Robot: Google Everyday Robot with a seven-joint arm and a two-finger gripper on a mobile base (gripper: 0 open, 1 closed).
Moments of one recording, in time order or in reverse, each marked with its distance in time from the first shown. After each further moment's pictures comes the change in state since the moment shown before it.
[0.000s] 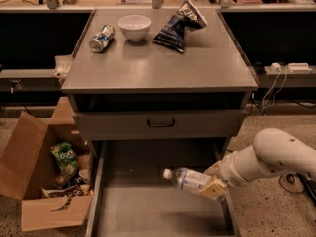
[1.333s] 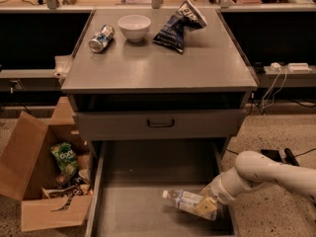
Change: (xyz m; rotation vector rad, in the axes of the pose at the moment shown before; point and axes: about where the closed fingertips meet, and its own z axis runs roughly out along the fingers) arm 0.075 -0.011 0.120 -0.139 0.065 0.112
